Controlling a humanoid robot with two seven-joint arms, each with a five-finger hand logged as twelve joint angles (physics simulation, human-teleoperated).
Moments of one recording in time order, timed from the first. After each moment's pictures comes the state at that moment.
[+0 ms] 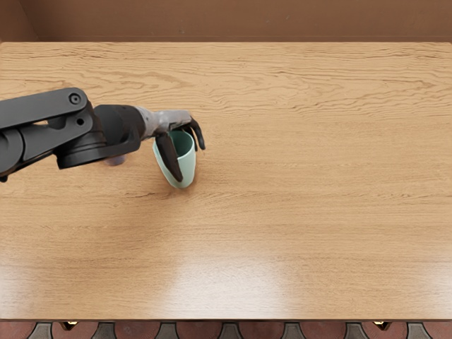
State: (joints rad) left arm -1.29 0.48 -0.13 -1.43 0.81 -0.08 0.61; right arm 0.00 0.00 0.24 0.15 0.04 0.04 -0.33
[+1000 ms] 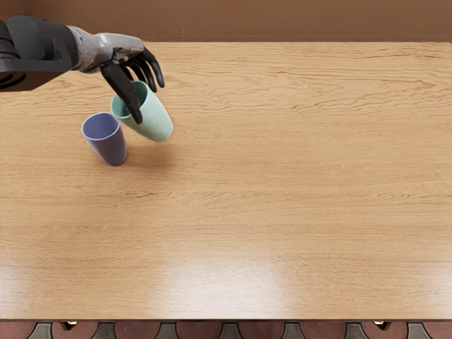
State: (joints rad) left arm -1.54 0.72 -0.12 -1.43 0.60 -0.23 0.61; right arm 0.00 0.00 0.24 0.15 0.04 0.04 -0.33
